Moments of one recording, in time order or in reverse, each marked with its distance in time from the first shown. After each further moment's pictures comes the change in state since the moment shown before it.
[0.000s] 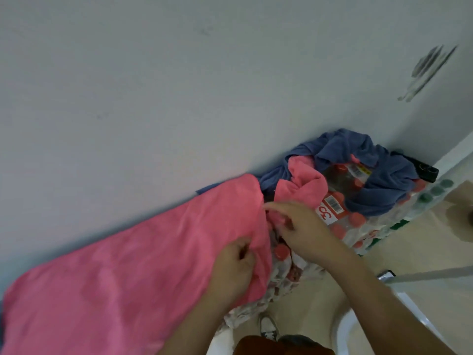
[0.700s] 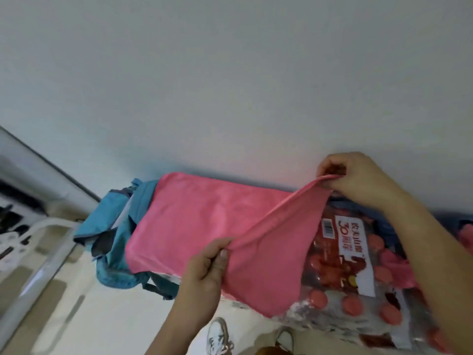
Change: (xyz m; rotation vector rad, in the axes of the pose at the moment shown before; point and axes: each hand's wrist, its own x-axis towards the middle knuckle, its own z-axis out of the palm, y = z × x) left_hand -0.130 -0.049 -0.111 -0.294 0.738 0.004; right_hand 0.162 -0.126 0.048 0.020 -0.446 -0.300
